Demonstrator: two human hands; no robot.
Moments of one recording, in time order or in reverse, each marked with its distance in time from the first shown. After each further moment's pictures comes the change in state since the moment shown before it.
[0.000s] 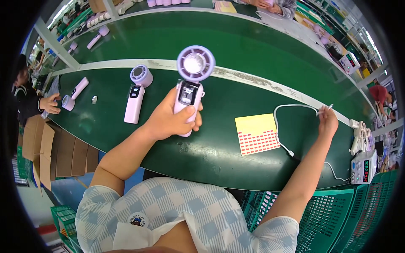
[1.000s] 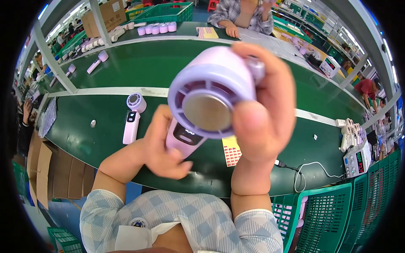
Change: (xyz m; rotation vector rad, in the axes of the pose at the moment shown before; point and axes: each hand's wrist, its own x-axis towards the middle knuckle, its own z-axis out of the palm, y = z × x) left_hand 0.003 0.041 0.045 0.431 -0.163 1.045; right_hand -0.299 -0.127 0.244 0.069 -0.621 -0.861
